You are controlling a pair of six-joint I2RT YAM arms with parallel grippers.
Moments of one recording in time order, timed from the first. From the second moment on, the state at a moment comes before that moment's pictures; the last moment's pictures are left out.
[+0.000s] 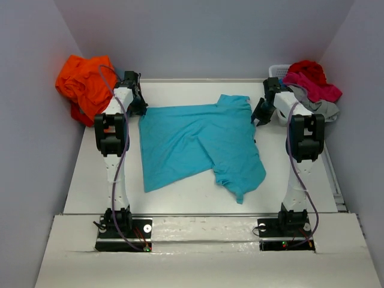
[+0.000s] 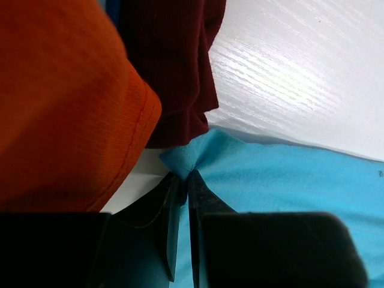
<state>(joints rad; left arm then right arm) -0.01 2.42 2.12 -0.81 0.01 -0.46 0.05 2.21 1.81 -0.83 -0.06 0.58</state>
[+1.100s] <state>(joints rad) 0.01 2.41 2.12 -0.82 0.03 -0.43 0.02 2.21 1.82 -0.85 -0.07 0.51</state>
